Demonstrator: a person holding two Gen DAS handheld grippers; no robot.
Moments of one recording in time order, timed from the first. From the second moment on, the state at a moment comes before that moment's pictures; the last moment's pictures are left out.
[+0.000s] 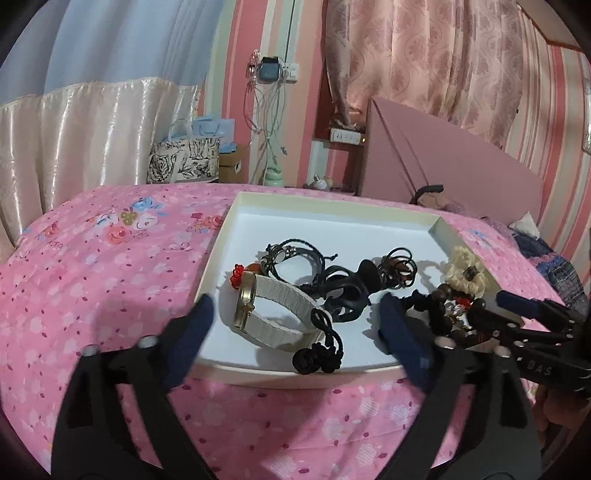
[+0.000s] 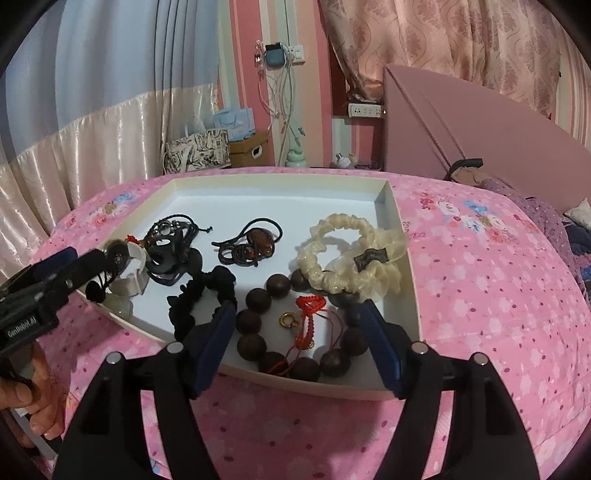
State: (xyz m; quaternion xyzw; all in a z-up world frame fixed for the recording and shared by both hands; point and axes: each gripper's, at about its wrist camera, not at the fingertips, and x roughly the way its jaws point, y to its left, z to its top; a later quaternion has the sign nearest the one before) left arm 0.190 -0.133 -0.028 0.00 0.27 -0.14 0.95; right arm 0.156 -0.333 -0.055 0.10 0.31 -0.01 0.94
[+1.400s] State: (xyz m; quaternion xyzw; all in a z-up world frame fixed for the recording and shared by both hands) left arm 0.088 -0.050 -0.008 0.04 0.15 -0.06 0.99; right arm 0.065 -0.323 -0.044 0.10 0.25 -0.06 0.96
